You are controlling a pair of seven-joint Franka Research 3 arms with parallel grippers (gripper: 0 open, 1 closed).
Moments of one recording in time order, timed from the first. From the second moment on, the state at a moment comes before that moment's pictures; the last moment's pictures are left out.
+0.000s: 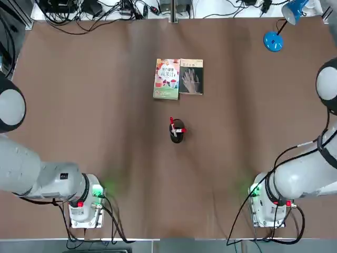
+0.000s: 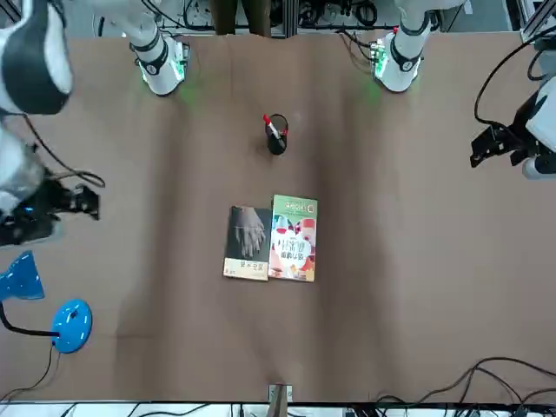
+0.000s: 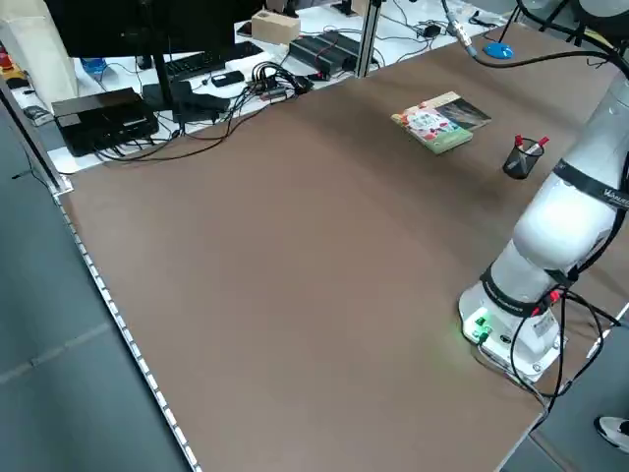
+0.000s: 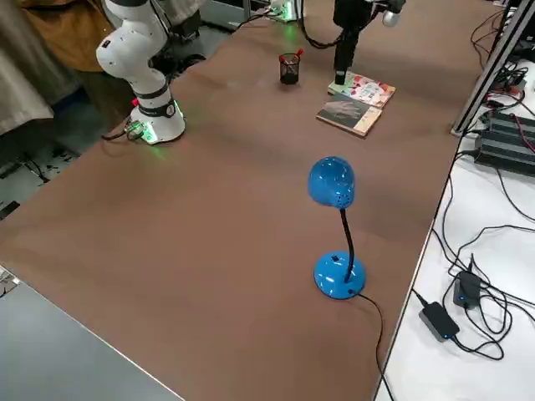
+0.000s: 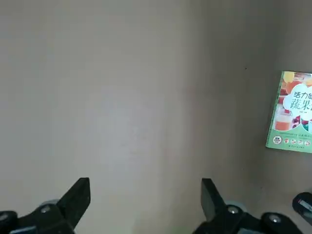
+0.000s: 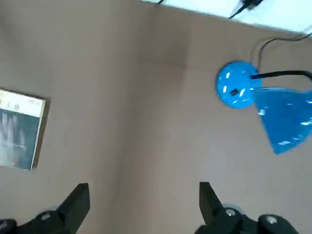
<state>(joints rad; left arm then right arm) 0.02 0.04 -0.09 -1.51 0.01 1.55 -0.08 0.06 0.24 0.00 -1.35 -0.07 1.65 -0.08</state>
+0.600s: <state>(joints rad) 0.02 0.05 -0.09 -1.50 0.01 1.55 -0.08 0.01 0.10 0.01 -1.47 -0.02 1.65 -0.08</state>
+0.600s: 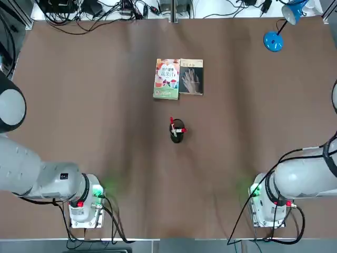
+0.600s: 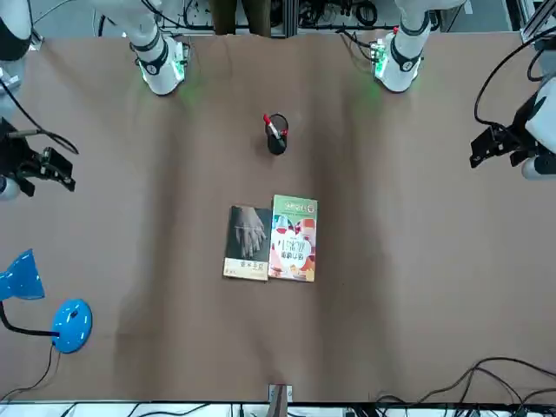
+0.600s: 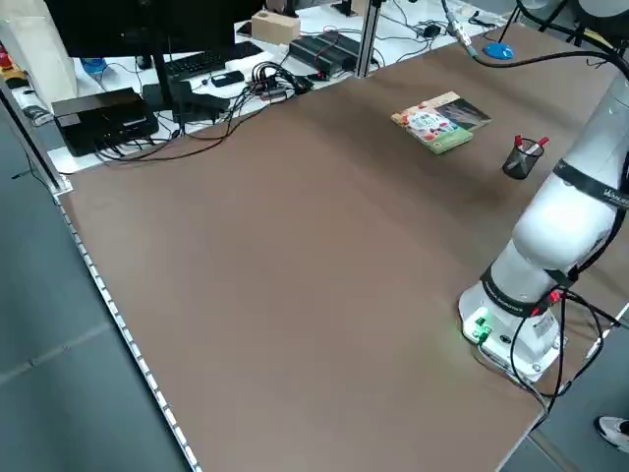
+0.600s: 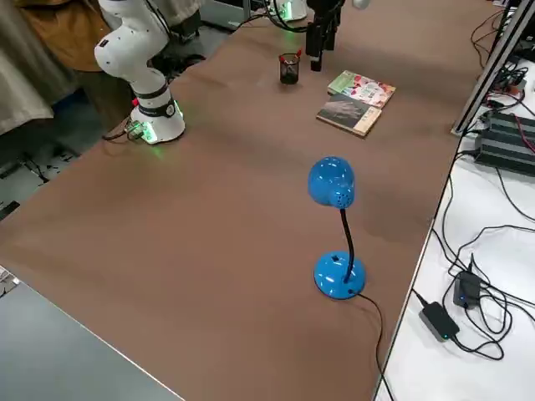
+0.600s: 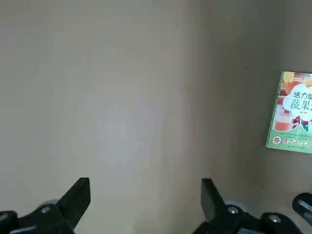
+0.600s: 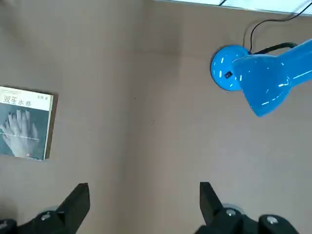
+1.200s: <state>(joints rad) 0.03 0.05 -0.09 -1.50 0.01 1.55 -0.08 0.00 0.10 0.01 -1.47 -0.01 1.65 -0.08</state>
